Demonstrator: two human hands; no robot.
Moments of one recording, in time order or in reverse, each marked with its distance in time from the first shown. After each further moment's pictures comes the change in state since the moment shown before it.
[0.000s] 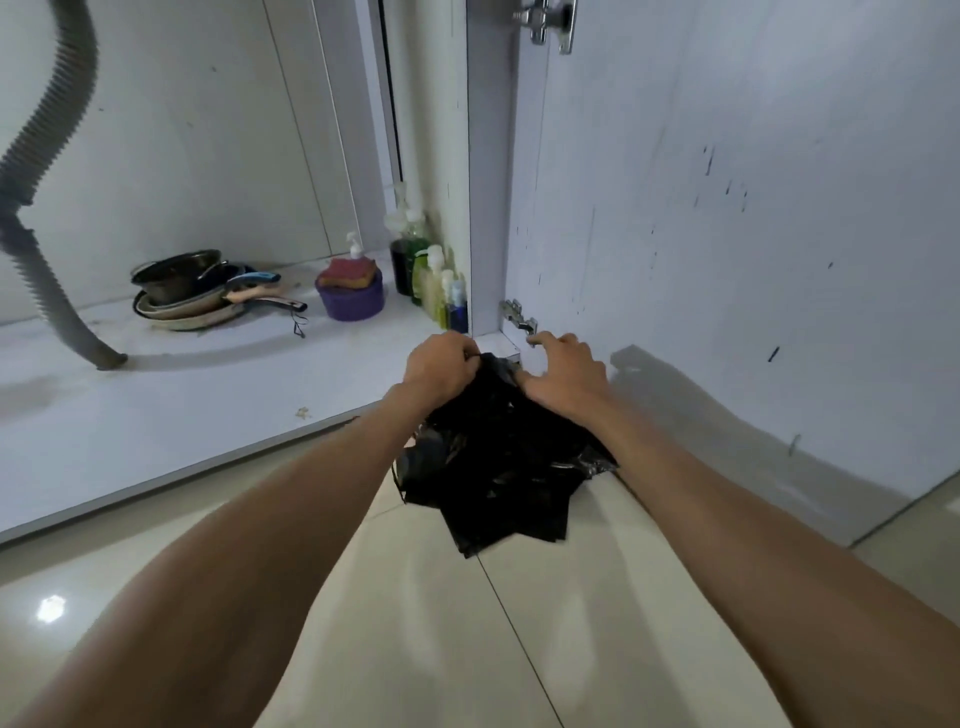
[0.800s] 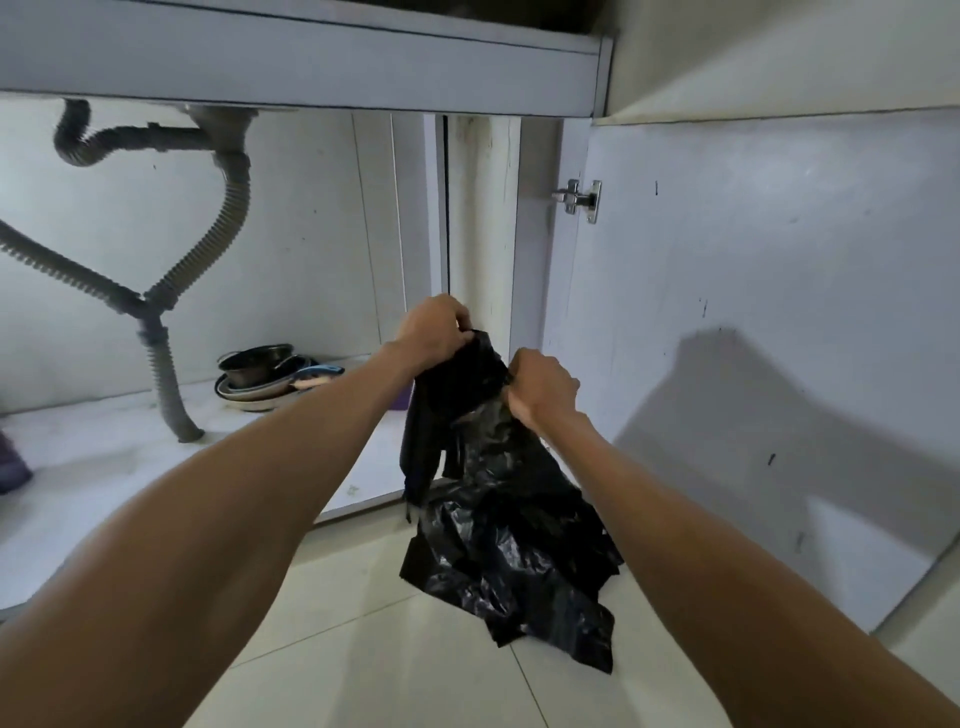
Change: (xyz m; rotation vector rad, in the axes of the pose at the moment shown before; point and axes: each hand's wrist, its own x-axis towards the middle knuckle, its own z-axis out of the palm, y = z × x) left_hand 0.010 0.005 -0.186 0.043 0.250 0.054; right_hand -0.011 -0.138 -0.072 0.054 0.189 -0.077
